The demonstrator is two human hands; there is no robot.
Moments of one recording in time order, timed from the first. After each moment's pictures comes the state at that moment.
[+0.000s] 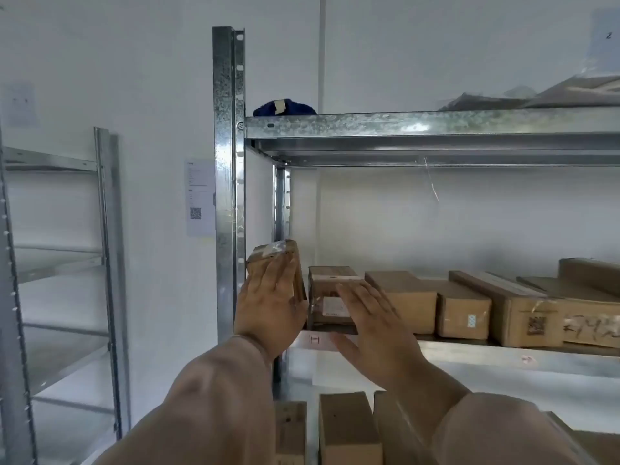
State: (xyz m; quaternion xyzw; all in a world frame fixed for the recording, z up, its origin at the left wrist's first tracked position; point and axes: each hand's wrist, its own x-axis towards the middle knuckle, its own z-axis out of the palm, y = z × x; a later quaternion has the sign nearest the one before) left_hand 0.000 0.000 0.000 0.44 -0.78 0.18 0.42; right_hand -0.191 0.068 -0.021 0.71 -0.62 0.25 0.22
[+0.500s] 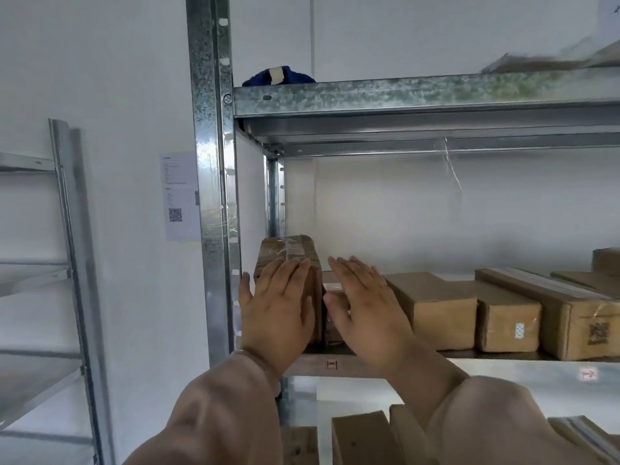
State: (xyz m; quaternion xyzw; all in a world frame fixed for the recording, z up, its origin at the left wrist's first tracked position) left_hand -0.010 -0.075 -0.005 0.36 -0.74 0.25 0.51; right_hand -0.165 -0.018 0.006 0.70 -0.58 0.36 0.21
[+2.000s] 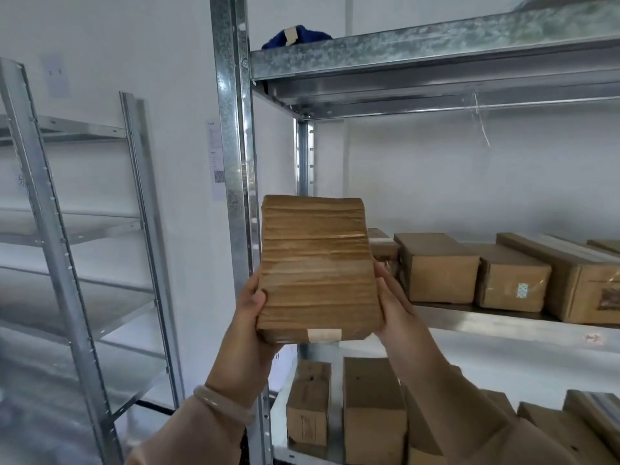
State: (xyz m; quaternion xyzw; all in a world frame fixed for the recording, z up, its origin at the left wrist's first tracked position) left_hand 0.026 0.033 -0.066 0.18 -0.51 -0.57 0.62; right_hand -0.179 0.062 -0.047 0.60 -0.34 0.62 -0.38
